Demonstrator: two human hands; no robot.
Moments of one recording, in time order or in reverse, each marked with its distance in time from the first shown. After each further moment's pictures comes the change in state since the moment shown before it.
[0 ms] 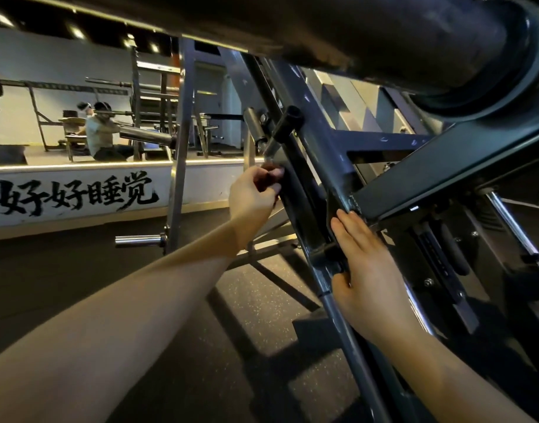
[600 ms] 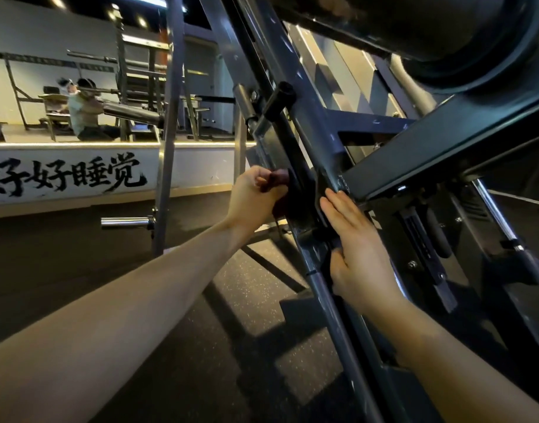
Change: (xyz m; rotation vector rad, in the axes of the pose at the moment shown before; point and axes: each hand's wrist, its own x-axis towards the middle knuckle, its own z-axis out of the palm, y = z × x) left_hand -0.042 -0.003 0.011 -0.126 -0.132 -0.031; right_hand 0.004 0.003 -0.003 0.069 -0.054 0.033
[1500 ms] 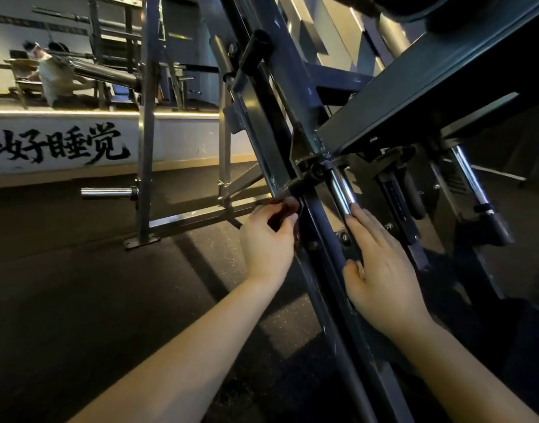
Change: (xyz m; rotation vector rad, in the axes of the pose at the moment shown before) left_hand -0.137 -0.025 0.083 0.094 0.234 -0.062; right_hand -0.094 0.045 -0.020 -0.154 -0.060 0.125
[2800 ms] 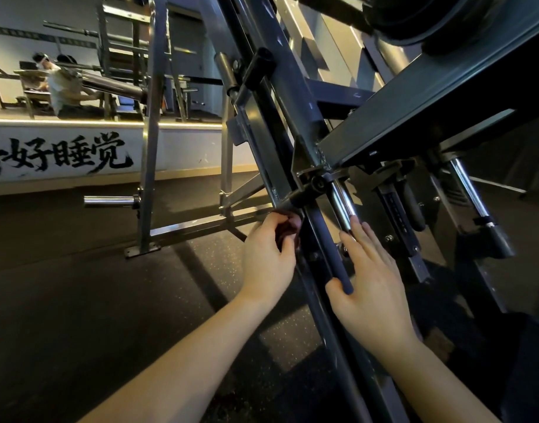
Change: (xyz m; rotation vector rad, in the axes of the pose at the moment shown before) left_hand -0.001 -0.016 -0.007 0.231 -0.074 0.232; right_hand -0.003 -0.014 0.011 0.026 0.009 0.070
